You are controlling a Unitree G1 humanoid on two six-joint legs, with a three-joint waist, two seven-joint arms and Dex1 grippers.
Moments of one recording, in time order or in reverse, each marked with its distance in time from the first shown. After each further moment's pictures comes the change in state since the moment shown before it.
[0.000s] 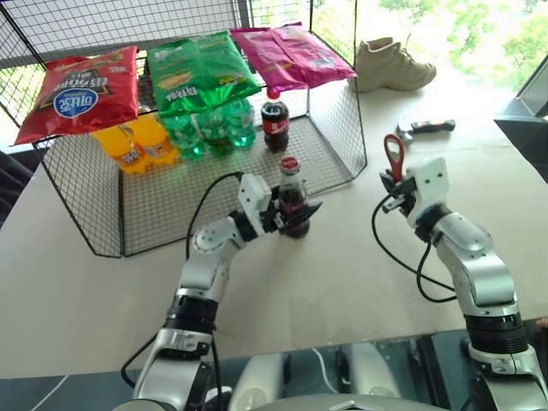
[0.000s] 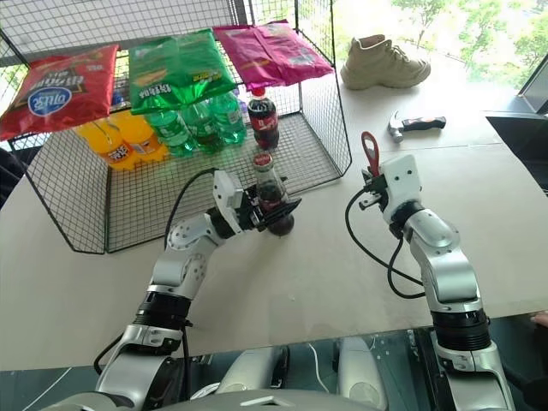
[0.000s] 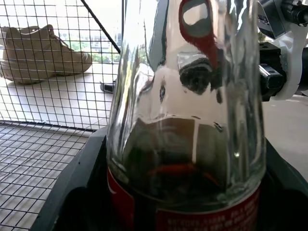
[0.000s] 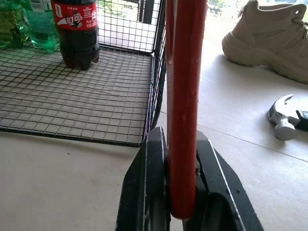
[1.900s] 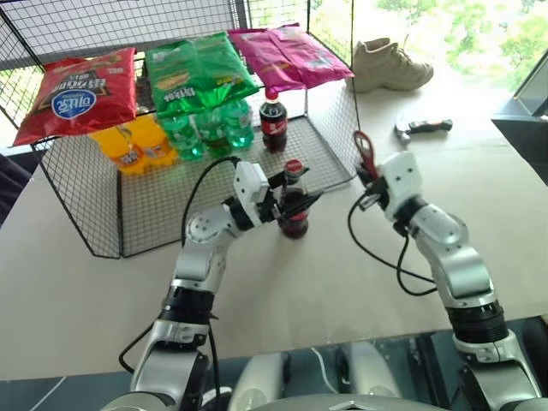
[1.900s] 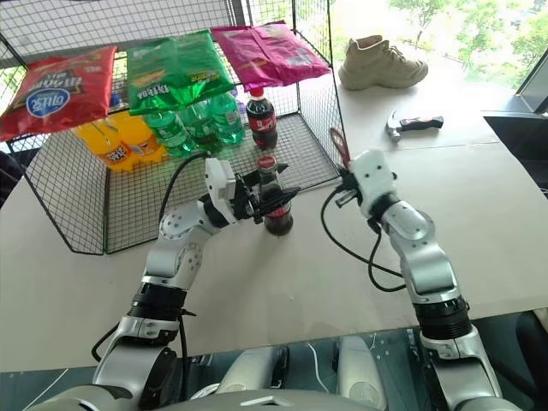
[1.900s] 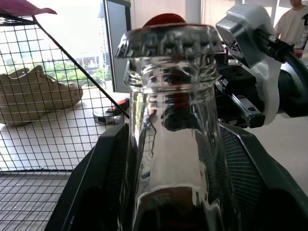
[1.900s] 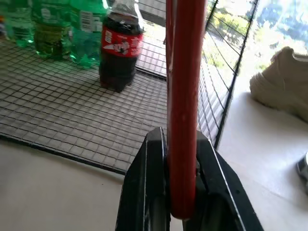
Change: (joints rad) left arm -0.050 0.029 0.009 -0.051 -0.023 -0.011 -0.045; right arm -0.110 0.035 0.189 0.013 -0.167 -0.115 0.023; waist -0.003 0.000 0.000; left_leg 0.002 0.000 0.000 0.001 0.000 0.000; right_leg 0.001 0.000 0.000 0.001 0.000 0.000
